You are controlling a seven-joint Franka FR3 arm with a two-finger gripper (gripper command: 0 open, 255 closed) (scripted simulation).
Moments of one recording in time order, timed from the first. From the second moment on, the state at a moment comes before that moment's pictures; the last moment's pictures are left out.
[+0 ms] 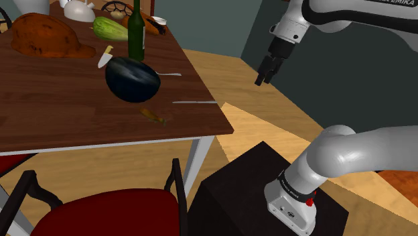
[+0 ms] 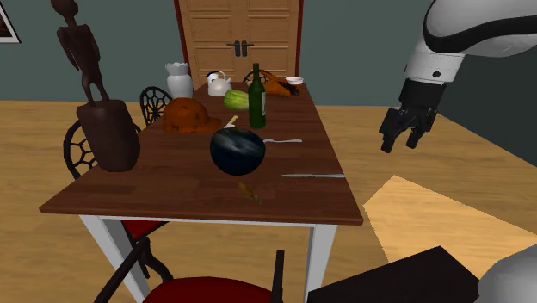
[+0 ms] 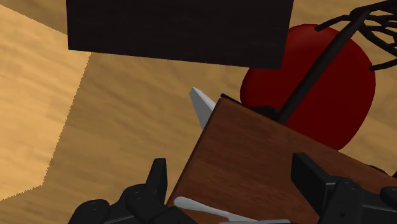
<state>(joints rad) 0.00 -0.77 -0.03 -2.45 0.08 1.66 -0.16</state>
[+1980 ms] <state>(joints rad) 0.25 0.01 0.27 -2.17 0.20 2.30 -0.07</state>
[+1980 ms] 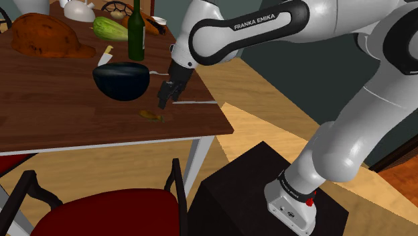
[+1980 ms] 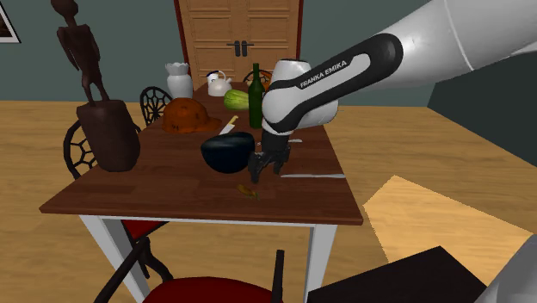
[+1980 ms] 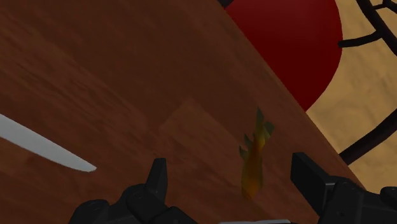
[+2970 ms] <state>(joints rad) 0.30 0.22 0.29 -2.07 0.14 2.44 -0.03</state>
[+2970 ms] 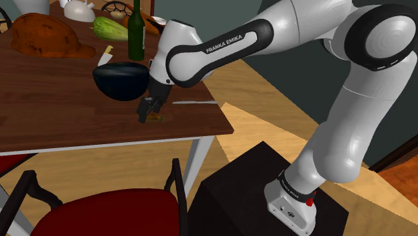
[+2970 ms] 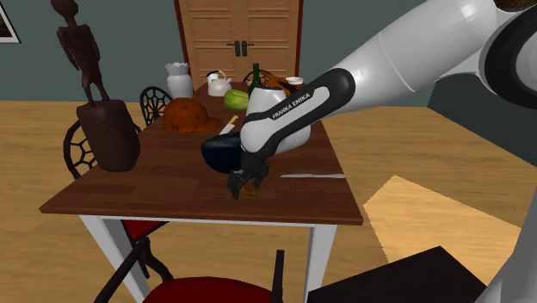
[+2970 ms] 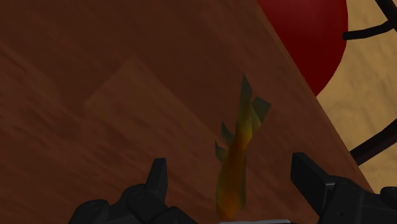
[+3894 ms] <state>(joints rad) 0.30 0.22 0.29 -2.07 0.14 2.44 -0.03</state>
